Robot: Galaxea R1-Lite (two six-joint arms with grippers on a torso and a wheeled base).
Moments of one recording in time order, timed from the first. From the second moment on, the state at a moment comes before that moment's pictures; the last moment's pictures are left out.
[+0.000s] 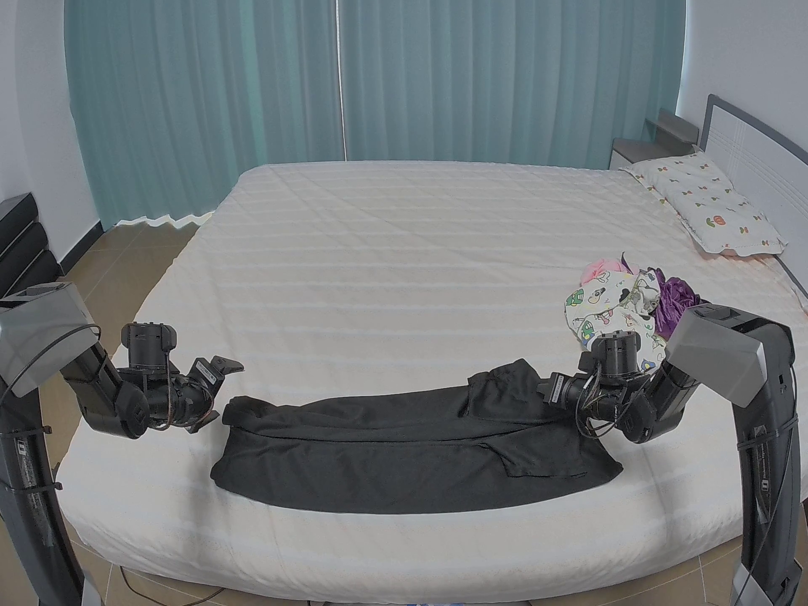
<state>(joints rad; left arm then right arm) 0.05 2.24 -0.83 -0.75 -0.26 -0.94 0.19 2.53 -1.08 -0.89 0.21 0.45</state>
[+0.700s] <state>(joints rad) 0.05 2.24 -0.83 -0.75 -0.26 -0.94 0.17 2.42 -0.89 -0.92 0.21 0.44</state>
